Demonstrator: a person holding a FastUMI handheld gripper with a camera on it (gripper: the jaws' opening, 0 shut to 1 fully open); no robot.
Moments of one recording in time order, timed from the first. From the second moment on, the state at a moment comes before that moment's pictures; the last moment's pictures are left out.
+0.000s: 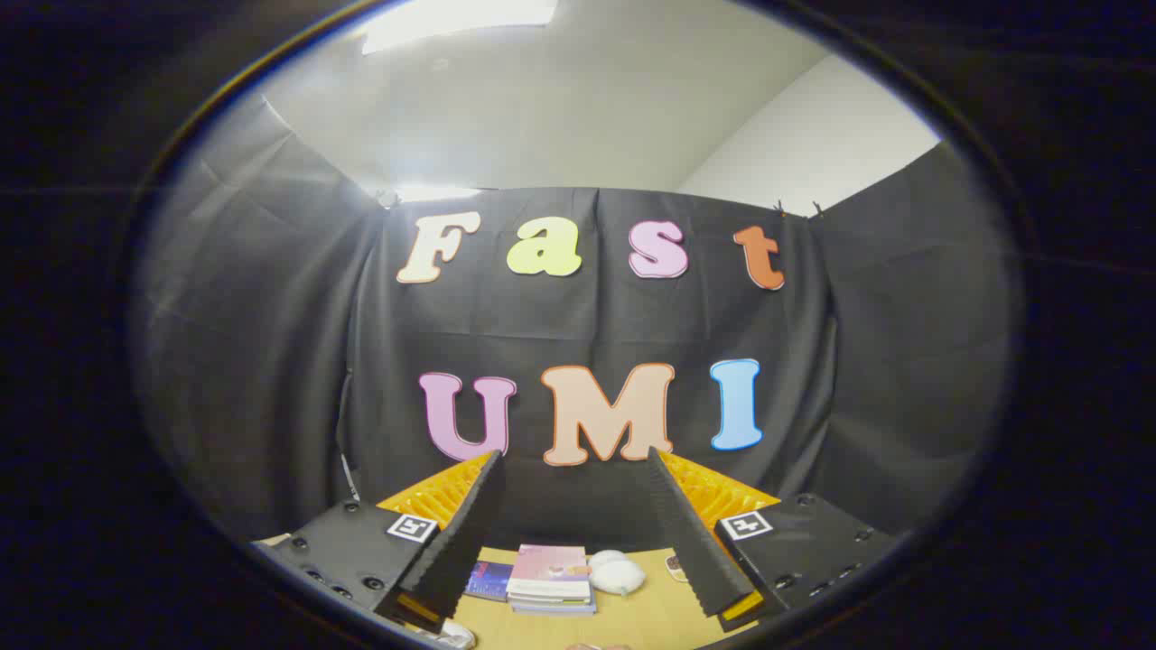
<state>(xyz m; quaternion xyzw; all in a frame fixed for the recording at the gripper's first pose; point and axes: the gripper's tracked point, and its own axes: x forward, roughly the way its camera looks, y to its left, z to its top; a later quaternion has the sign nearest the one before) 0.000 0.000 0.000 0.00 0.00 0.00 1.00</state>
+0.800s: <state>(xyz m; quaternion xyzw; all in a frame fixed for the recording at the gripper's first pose) 0.009 0.053 0.016 0.00 0.00 0.07 1.00</state>
